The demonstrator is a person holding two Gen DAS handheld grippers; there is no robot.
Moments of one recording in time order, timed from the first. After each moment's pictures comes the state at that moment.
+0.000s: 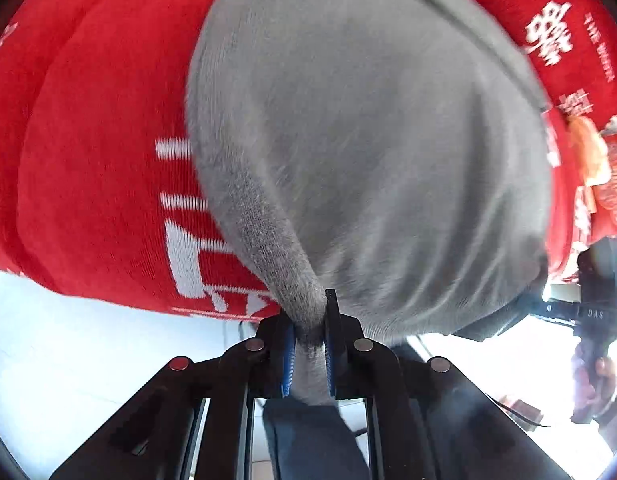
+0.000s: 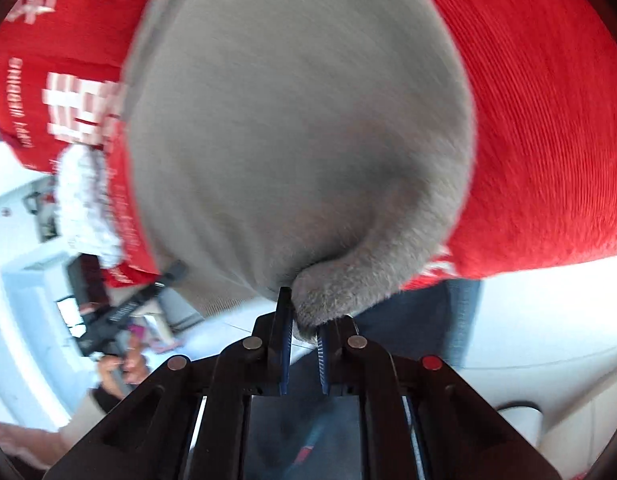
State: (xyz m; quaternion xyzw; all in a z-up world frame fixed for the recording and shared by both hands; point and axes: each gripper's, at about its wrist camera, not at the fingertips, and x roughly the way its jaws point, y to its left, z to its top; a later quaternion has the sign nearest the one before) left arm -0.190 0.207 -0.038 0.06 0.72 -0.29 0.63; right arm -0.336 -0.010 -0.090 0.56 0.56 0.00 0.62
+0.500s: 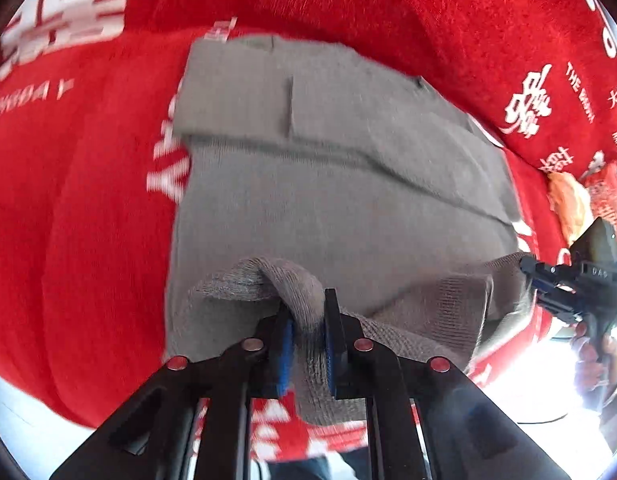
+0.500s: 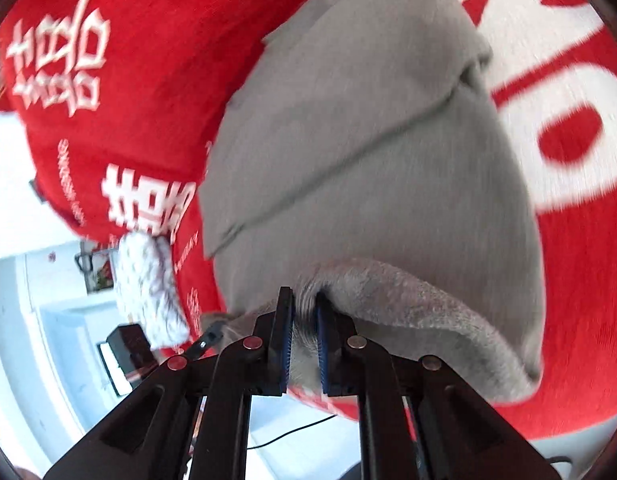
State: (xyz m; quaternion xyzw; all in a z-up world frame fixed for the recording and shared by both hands) left arm -0.070 0.112 0.008 0.06 0.64 -0.31 0.70; right arm -0.202 -0.115 -0.045 0.60 0.46 -0.04 0.66
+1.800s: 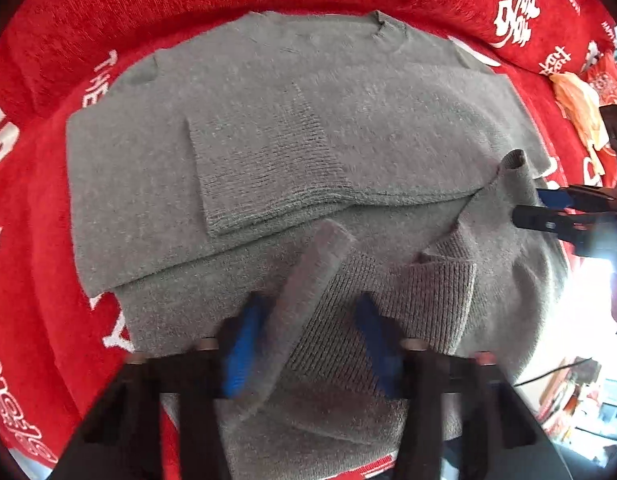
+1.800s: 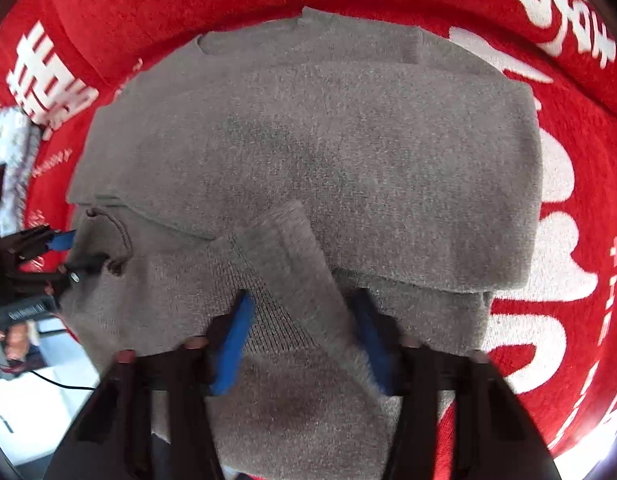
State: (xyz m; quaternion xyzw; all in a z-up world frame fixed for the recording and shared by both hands) left arm -0.033 0.028 -0.030 0.23 0.65 -0.39 0.61; right arm -0.116 -0.088 -0.045 0.22 0.65 -0.10 0.72
